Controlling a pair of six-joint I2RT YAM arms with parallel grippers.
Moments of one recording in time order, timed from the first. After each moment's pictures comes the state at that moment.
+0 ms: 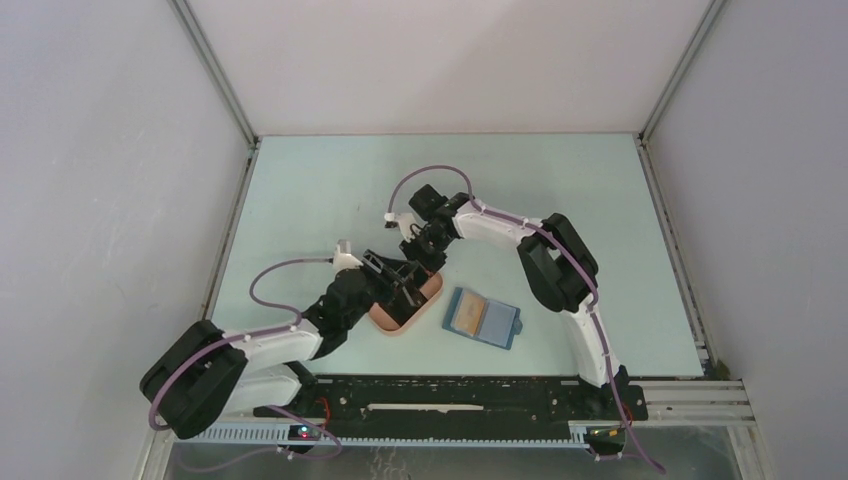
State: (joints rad) left arm -0.69 1.15 0.23 0.58 -0.19 -1.33; right arm 0.76 2.20 1.70 -0.74 -0.56 -0.07
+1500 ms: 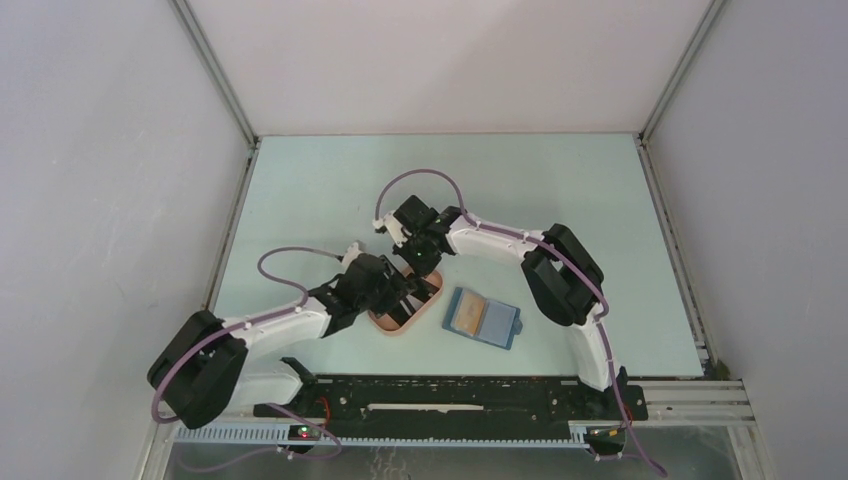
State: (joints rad) left arm -0.68 1.21 0.43 -0.01 -0.12 -1.21; right arm 0.86 2.11 1.62 -0.60 -0.14 -0.10
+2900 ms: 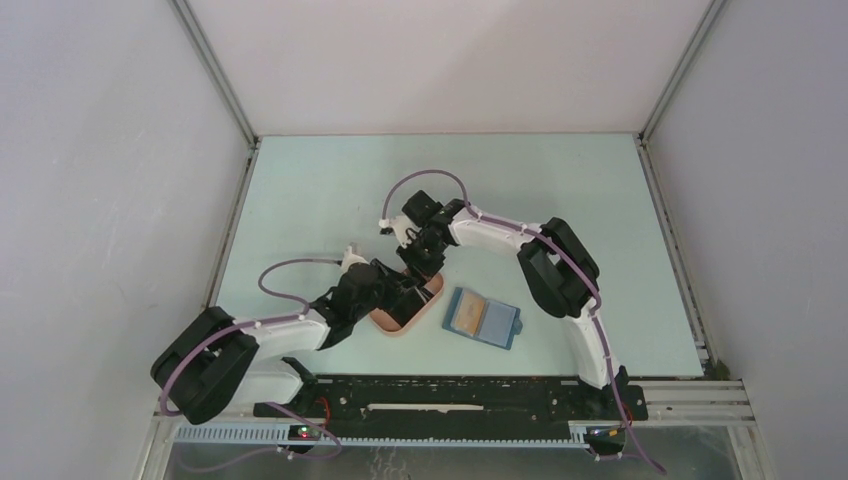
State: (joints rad) left arm -0.68 1.25 0.30 0.39 -0.11 -1.33; right arm 0.80 2.17 1.66 -0.70 -0.42 -0.09
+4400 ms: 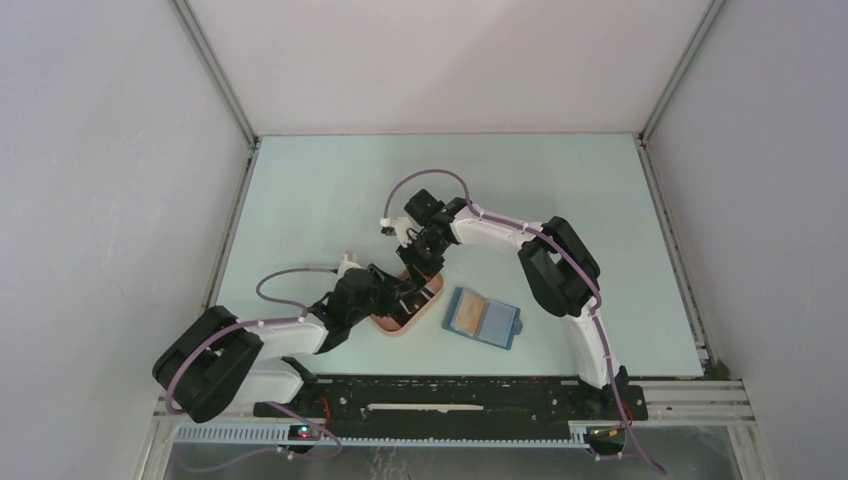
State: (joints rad) left arm -0.65 1.26 0.24 0.45 -0.06 -1.39; right arm 0.79 2.17 1.66 -0.72 -0.53 -0.07
